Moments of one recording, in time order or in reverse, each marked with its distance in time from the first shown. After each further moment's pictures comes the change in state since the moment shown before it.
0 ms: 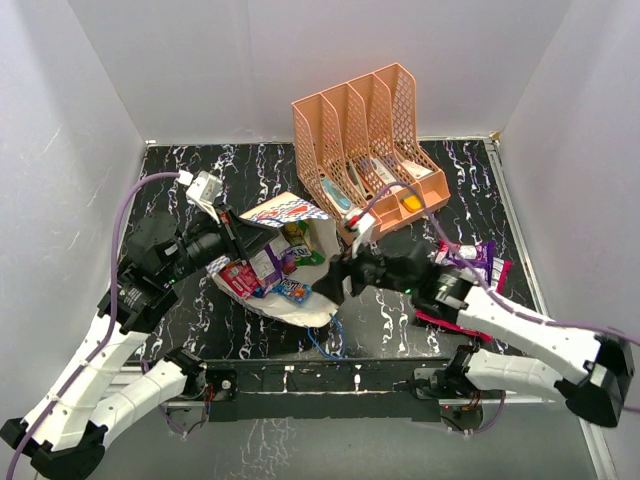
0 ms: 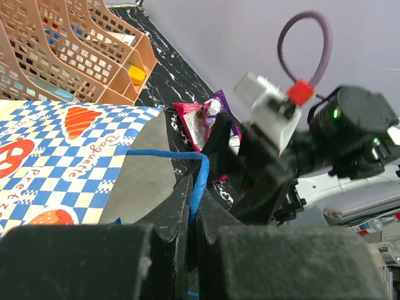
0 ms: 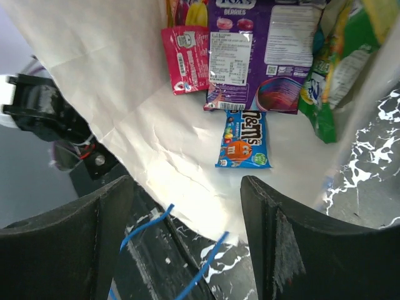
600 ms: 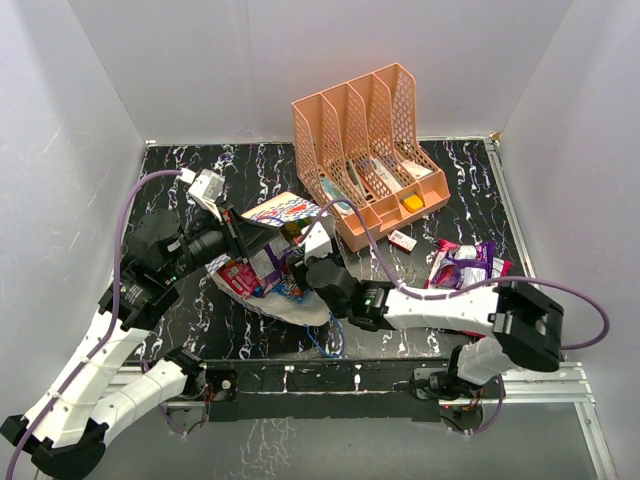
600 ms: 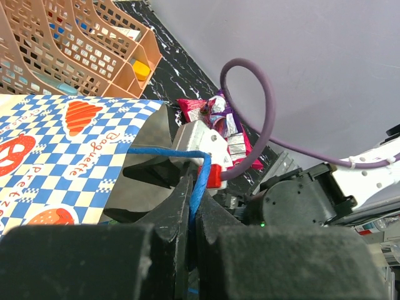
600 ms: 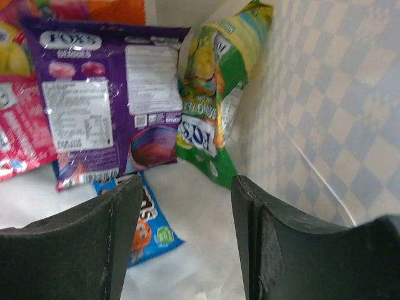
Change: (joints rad) left arm 0.000 0.021 0.019 -0.027 -0.009 0.008; right arm 0.322 0.441 0.023 0.350 0.885 -0.171
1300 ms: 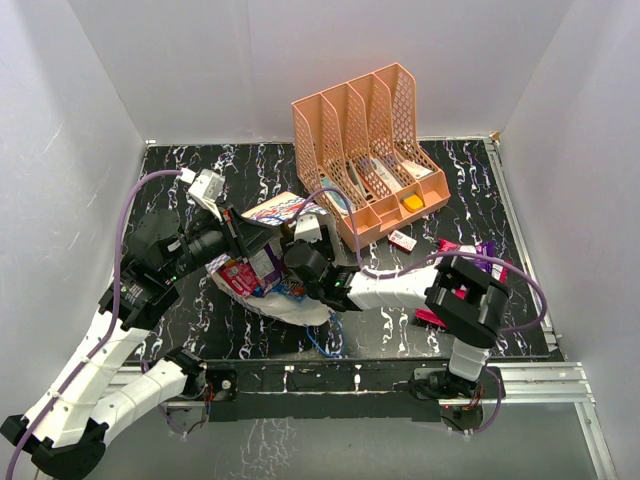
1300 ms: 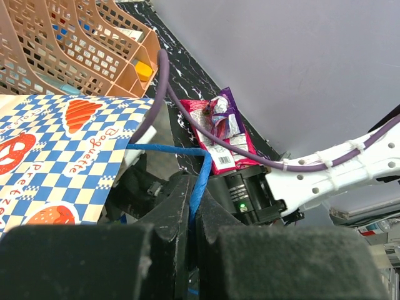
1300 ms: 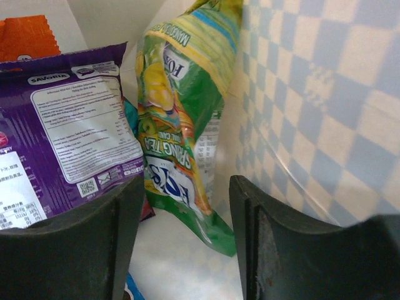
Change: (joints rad) left arm 0.000 0.001 0.000 0.000 -0.005 0.007; right arm -0.105 0.333 0.164 0.108 0.148 0.083
